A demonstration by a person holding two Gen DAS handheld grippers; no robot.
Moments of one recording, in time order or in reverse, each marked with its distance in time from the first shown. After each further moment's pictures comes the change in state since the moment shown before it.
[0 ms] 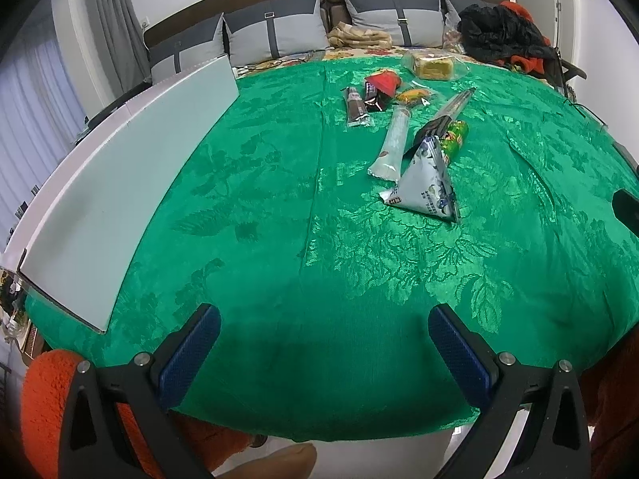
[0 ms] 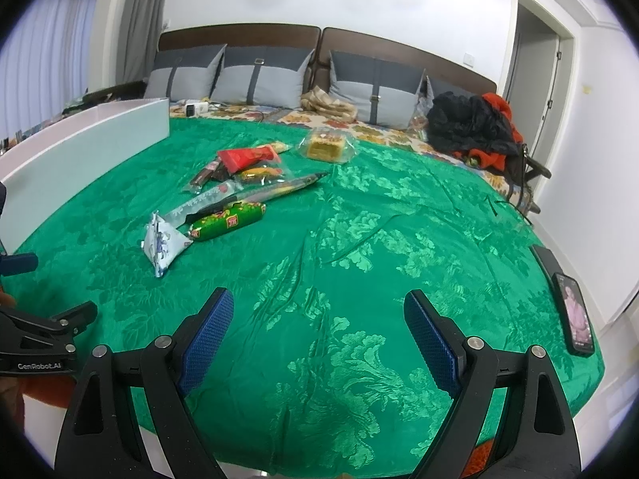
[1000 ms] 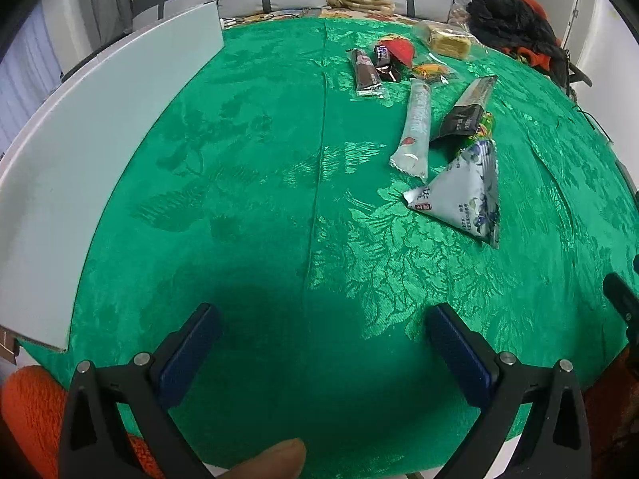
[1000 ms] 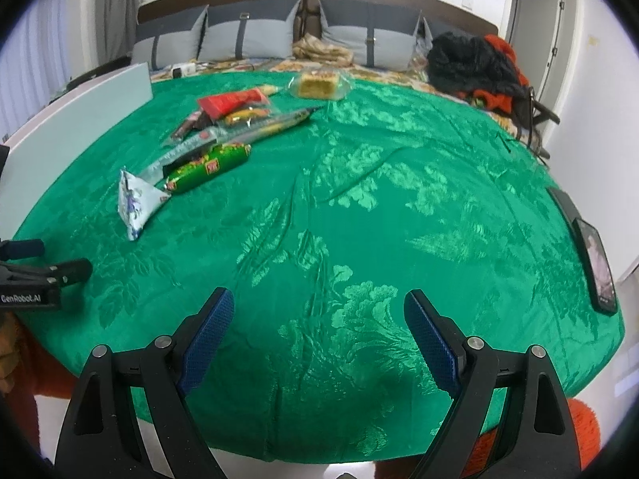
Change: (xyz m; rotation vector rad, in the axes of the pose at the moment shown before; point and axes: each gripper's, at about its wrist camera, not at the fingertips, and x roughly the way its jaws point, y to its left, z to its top) left arm 0.050 0.022 0.030 -0.066 0.173 -0.124; right arm 0.035 -0.018 -0.014 0.083 0.216 0.042
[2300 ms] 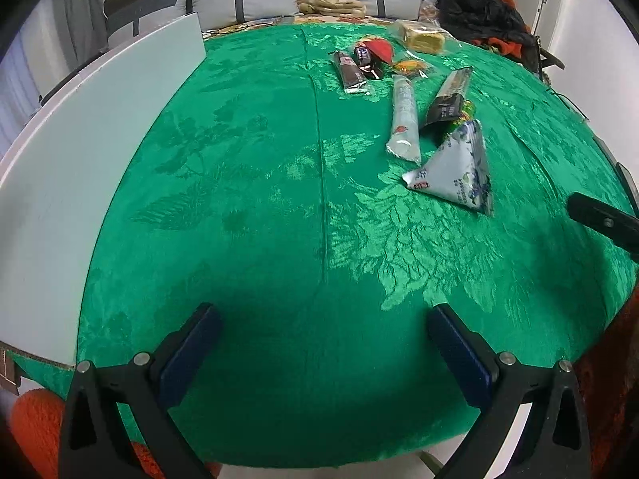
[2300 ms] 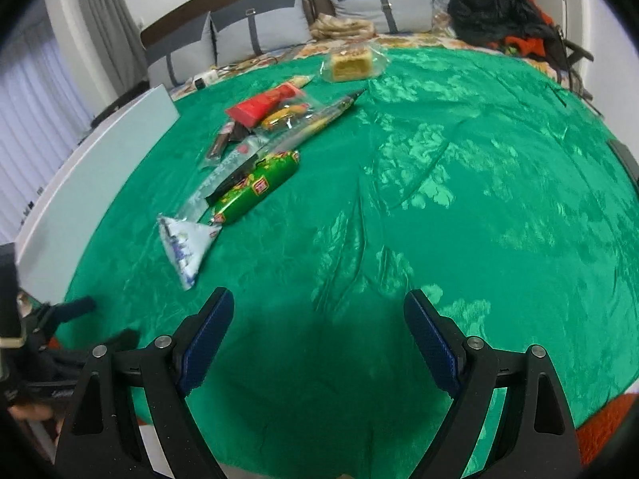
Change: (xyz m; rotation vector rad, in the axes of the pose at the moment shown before) left arm -0.012 0.017 -0.018 0.089 -0.032 -0.067; right arm 0.030 0.007 0.031 0.161 0.072 0.227
